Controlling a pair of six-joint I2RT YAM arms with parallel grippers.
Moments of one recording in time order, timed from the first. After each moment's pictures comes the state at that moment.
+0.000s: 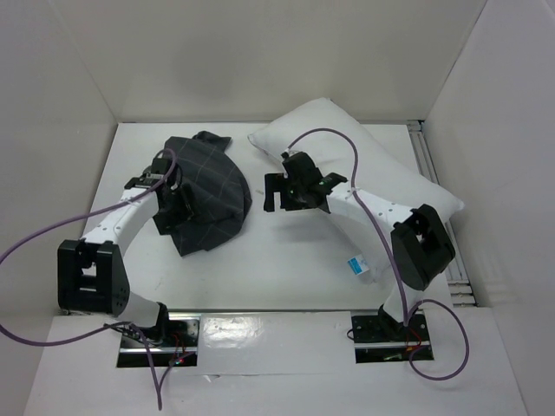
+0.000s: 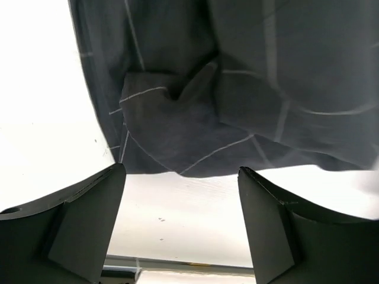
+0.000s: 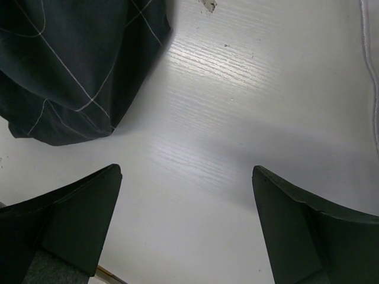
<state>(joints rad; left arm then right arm) -0.07 1.44 1.05 -0.80 0.00 -0.56 0.66 1.69 1.25 -0.37 -0.02 0.51</state>
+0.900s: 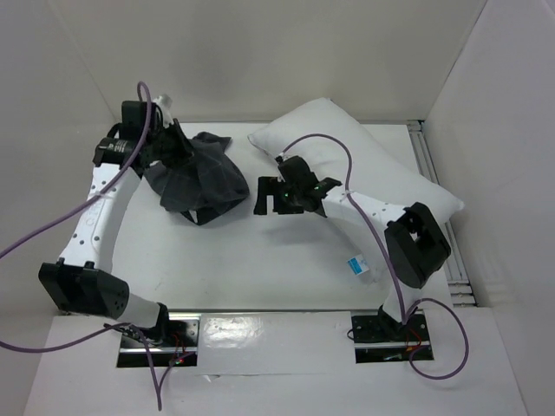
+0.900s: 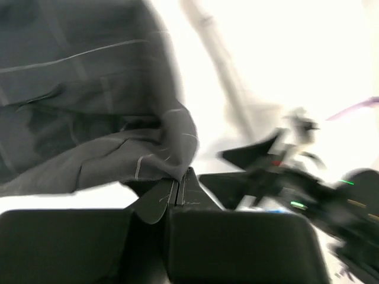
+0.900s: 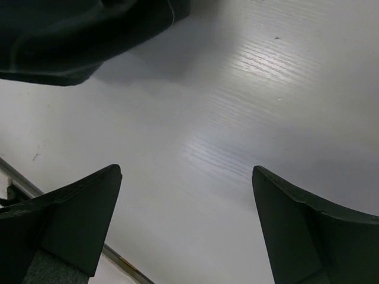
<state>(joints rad) -0.08 1.45 1.56 -0.84 0.28 -0.53 0.68 1.71 1.22 -0.29 -0.11 0.57</state>
